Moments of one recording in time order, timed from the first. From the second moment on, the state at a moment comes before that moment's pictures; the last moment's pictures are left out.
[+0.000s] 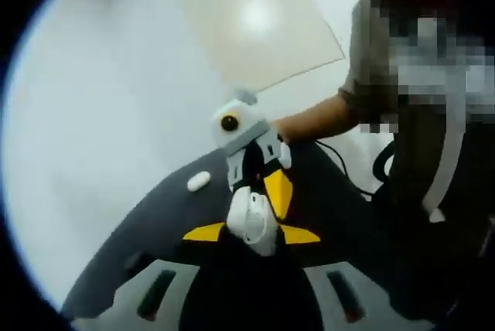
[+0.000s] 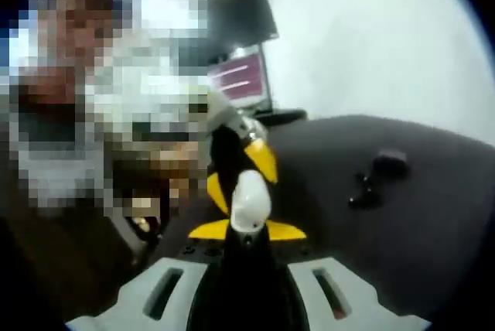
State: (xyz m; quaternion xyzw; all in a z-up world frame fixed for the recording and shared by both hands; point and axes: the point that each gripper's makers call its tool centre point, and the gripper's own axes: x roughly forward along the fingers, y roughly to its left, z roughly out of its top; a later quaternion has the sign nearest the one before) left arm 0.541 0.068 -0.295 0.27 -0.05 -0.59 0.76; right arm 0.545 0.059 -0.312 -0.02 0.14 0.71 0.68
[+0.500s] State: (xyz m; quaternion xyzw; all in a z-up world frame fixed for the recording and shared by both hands) left arm 0.560 0.071 -0.304 0.30 -0.06 -0.57 0.77; right arm 0.567 0.060 -0.307 0.16 0.30 0.67 0.66
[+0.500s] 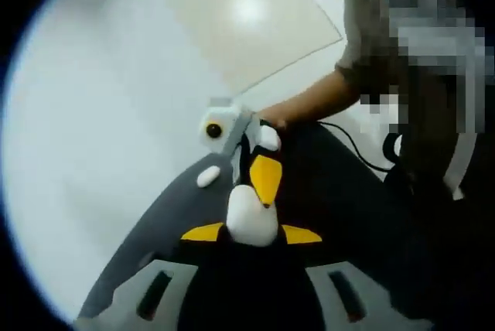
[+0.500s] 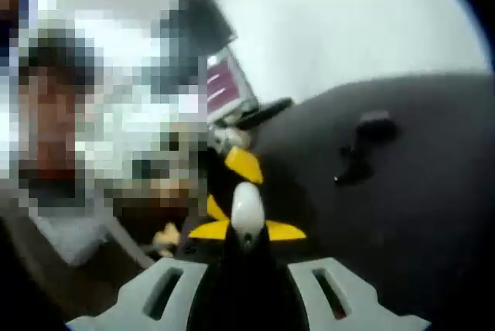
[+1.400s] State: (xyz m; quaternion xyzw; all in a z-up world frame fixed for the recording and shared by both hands) left arm 0.597 0.095 -0.254 0.13 -0.07 -0.53 0.83; right arm 0.590 0.042 -0.310 0.06 0.25 0.59 0.77
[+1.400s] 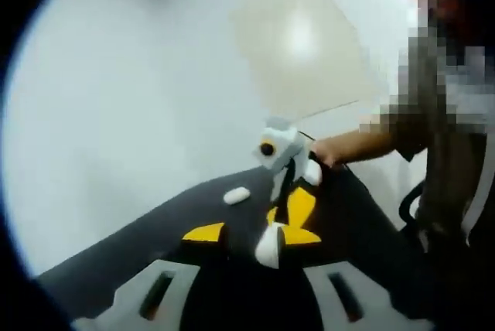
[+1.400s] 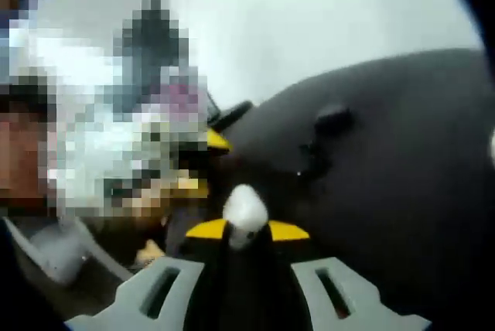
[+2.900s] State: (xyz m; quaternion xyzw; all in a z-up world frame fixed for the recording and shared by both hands) left arm 0.664 0.201 -0.223 -0.03 -0.08 -0.30 0.95; right arm 0.663 -0.090 -0.289 -0.10 0.10 0.34 0.93
